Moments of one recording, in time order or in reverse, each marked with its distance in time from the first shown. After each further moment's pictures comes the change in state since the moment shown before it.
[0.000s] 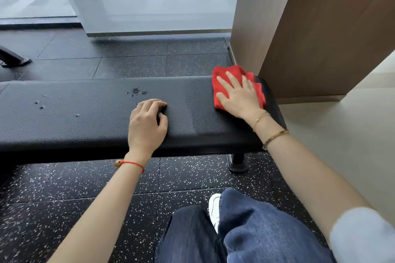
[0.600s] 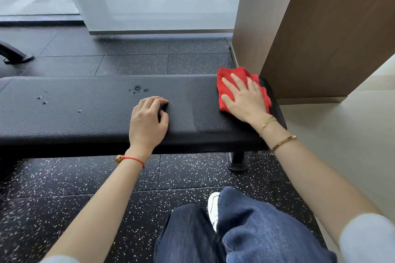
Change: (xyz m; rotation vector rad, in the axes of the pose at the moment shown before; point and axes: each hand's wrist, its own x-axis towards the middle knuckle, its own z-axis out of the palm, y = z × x) left_hand -0.001 0.000 0.000 -0.006 -0.006 0.006; right_hand -0.016 0.011 0.002 -0.026 0.061 -0.023
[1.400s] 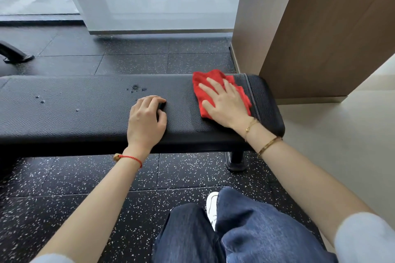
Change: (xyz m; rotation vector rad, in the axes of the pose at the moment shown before) left_hand 0.001 0.001 0.001 0.039 0.004 0.006; right_hand -0.010 -0.043 0.004 0.022 0.006 -0.177
